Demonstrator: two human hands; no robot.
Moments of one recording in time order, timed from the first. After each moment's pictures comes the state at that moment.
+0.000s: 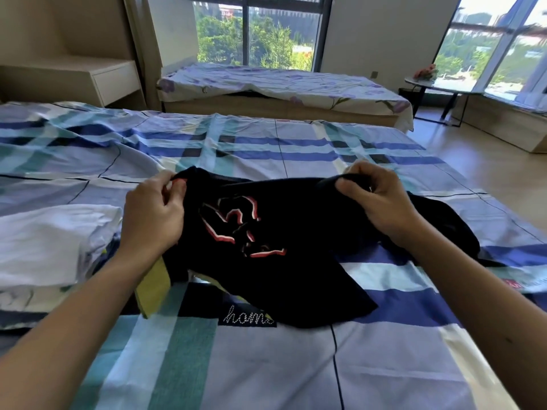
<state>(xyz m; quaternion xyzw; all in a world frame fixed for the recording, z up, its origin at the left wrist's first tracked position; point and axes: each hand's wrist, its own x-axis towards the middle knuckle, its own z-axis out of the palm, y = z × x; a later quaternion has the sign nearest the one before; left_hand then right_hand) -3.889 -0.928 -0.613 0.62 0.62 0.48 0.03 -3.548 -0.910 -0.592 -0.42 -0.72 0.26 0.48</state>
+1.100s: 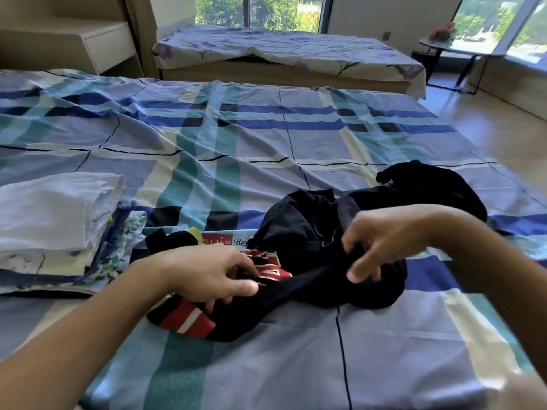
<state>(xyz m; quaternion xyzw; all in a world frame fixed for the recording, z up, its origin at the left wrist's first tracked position) -3.852 -0.993 -0.632 0.81 0.47 -0.10 0.35 -3.558 -0.970 -0.589 -0.53 -0.75 0.34 -0.19</state>
